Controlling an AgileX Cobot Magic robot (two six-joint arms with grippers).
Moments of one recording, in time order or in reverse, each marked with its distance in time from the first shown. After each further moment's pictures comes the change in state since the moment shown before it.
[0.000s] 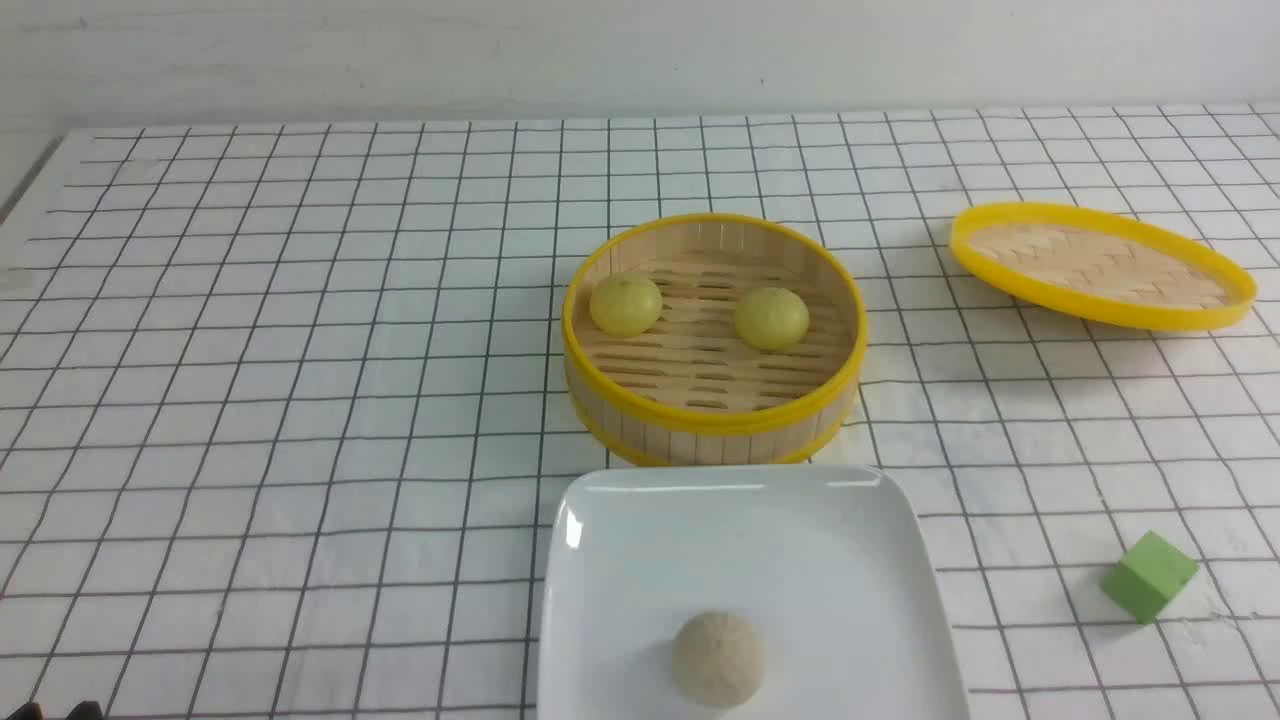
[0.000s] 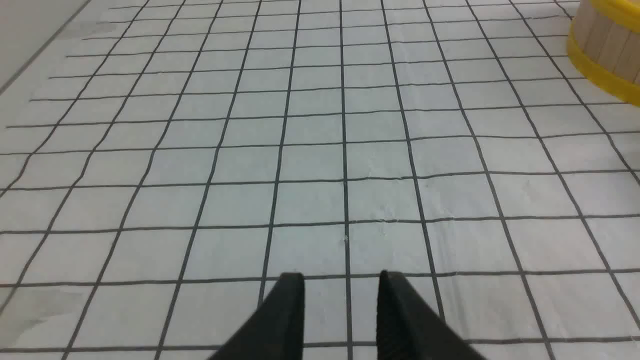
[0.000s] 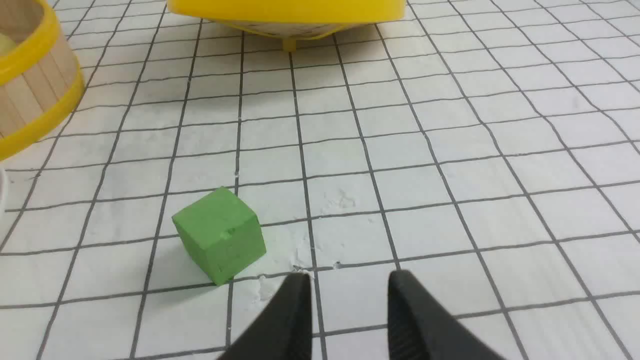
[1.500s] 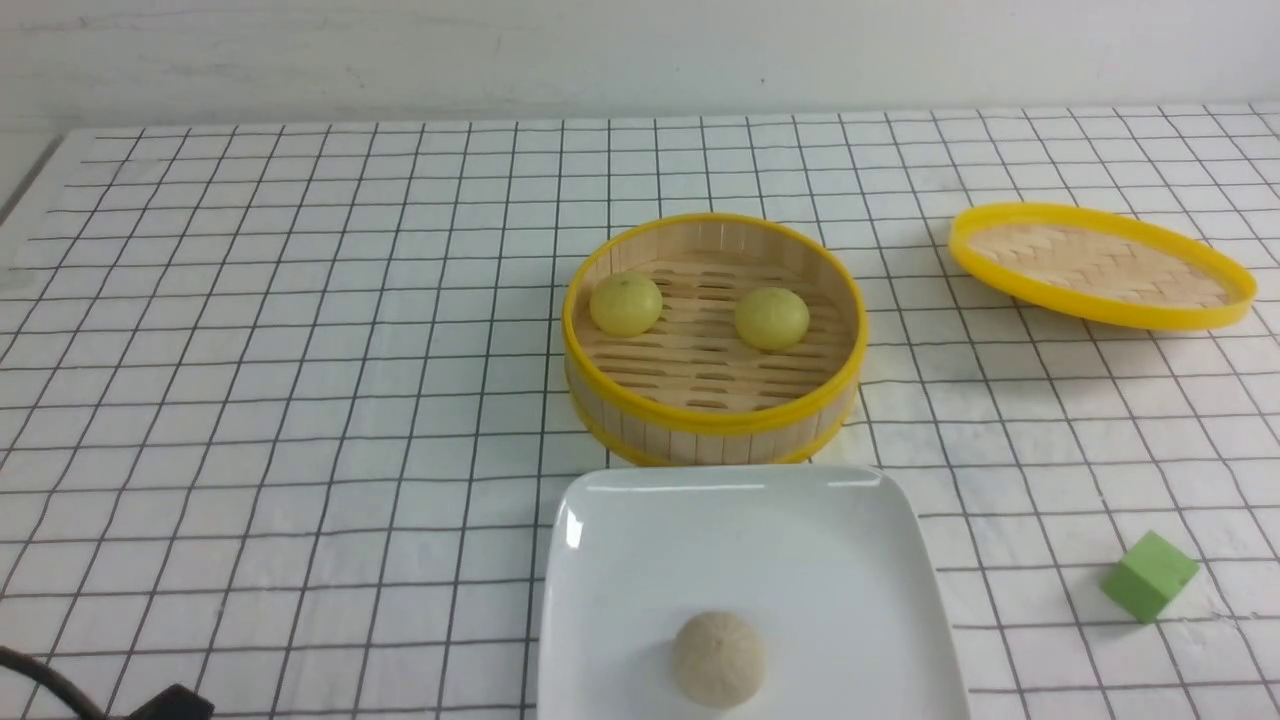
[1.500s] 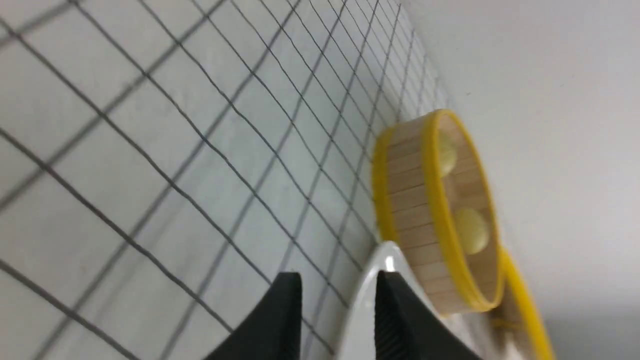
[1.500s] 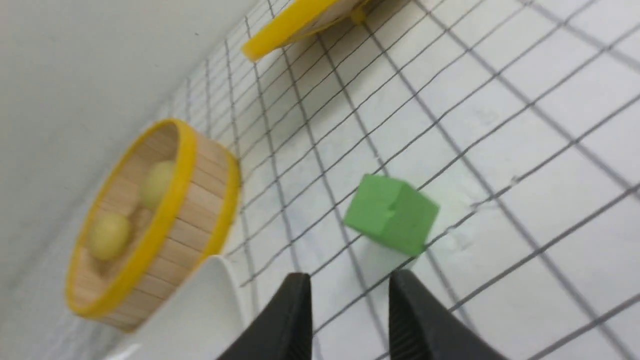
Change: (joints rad) right arm 0.000 0.000 0.006 0.516 -0.011 0.329; left arm 0.000 0.000 0.002 -0.629 -0.003 -0.568
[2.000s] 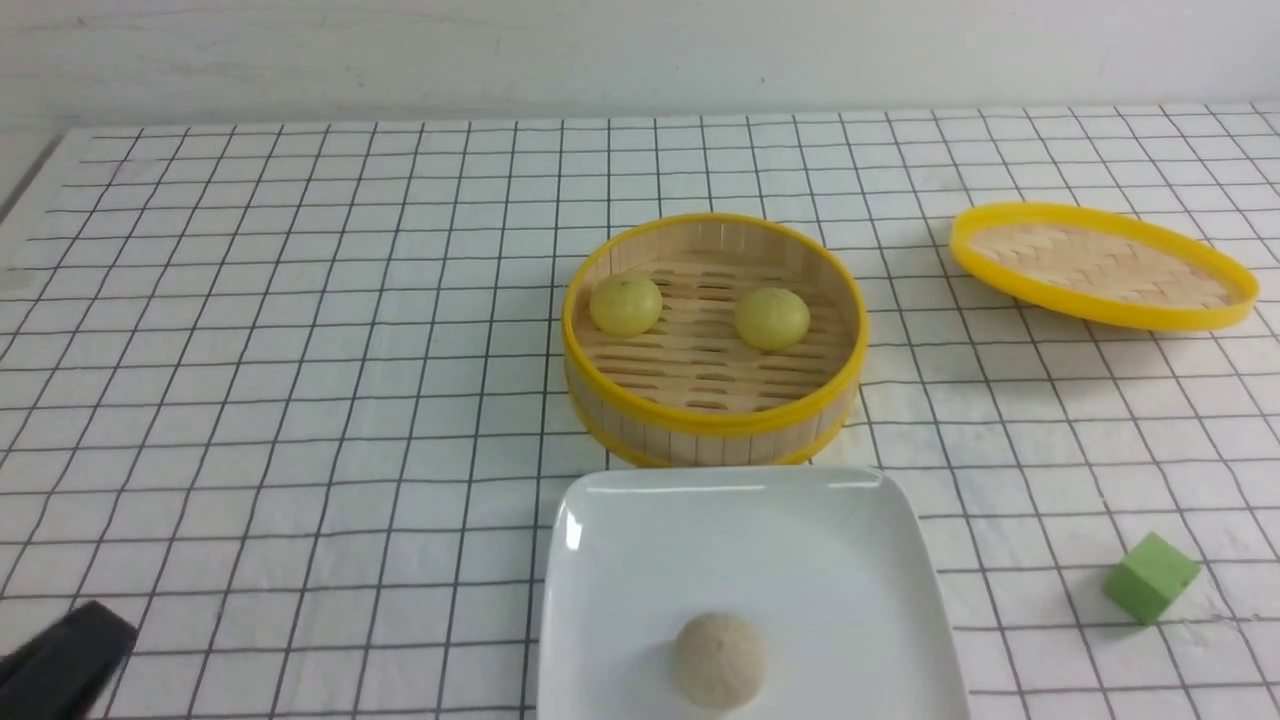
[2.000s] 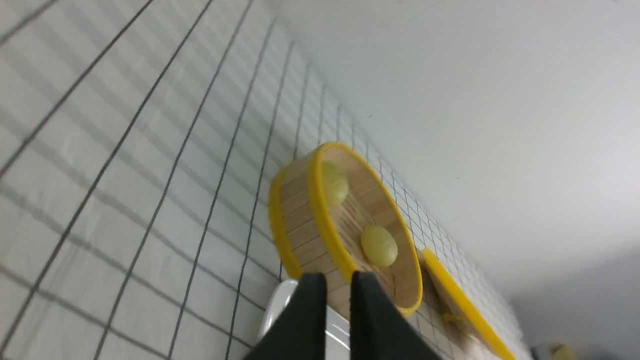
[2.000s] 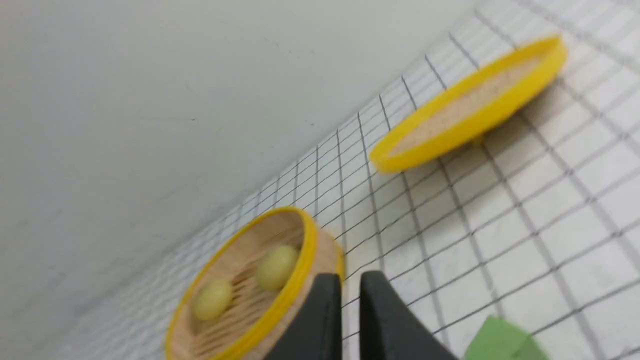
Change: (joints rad) right arm 0.000 0.054 -0.286 -0.070 0.036 -0.161; left arm -0.002 0.063 -0.299 0.059 0.133 0.263
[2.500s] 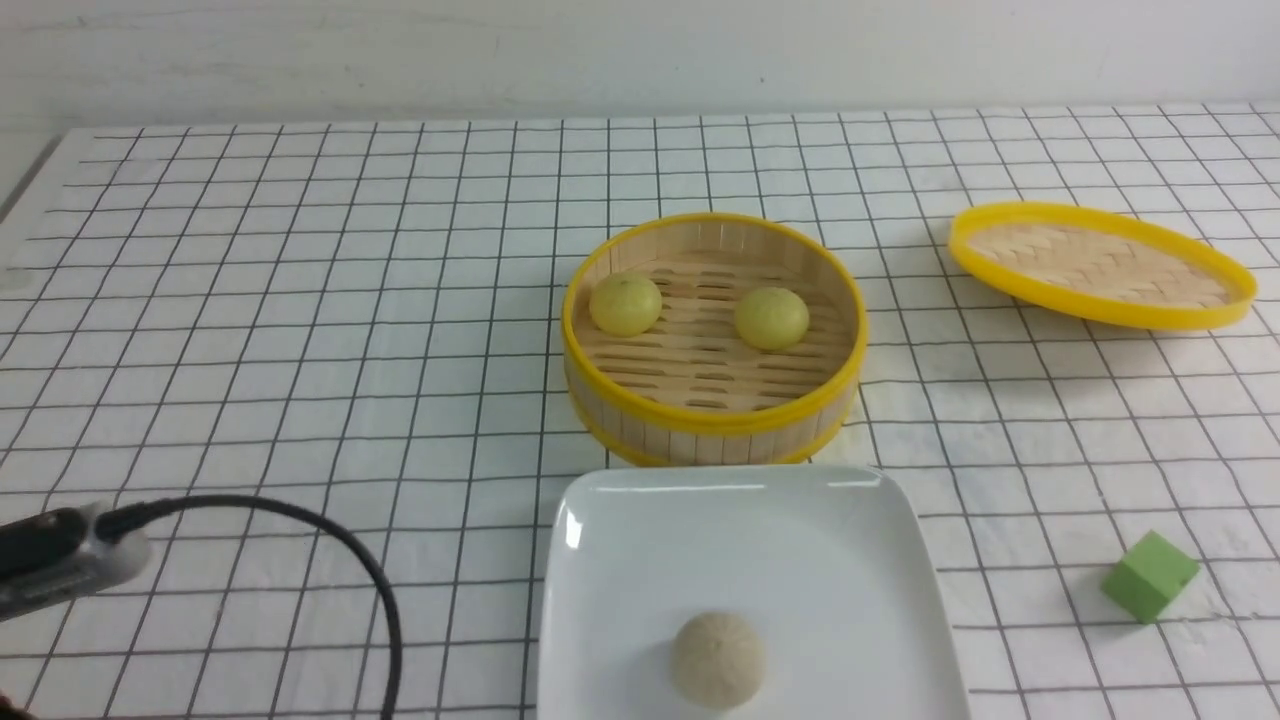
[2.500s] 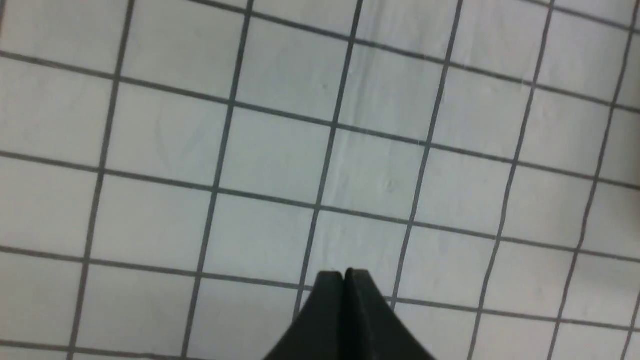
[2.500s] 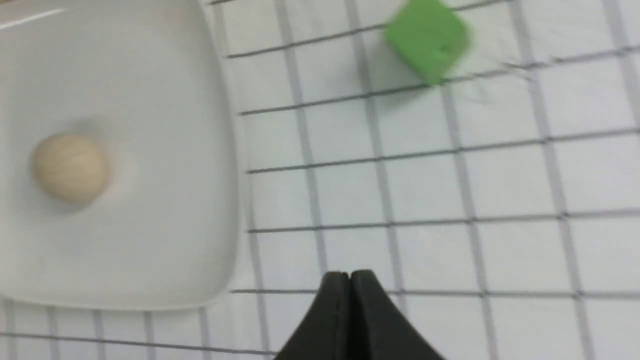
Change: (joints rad) right arm 0.000 0.820 -0.434 0.174 0.610 -0.485; left arm -0.002 0.751 -0.241 0.298 0.525 0.187
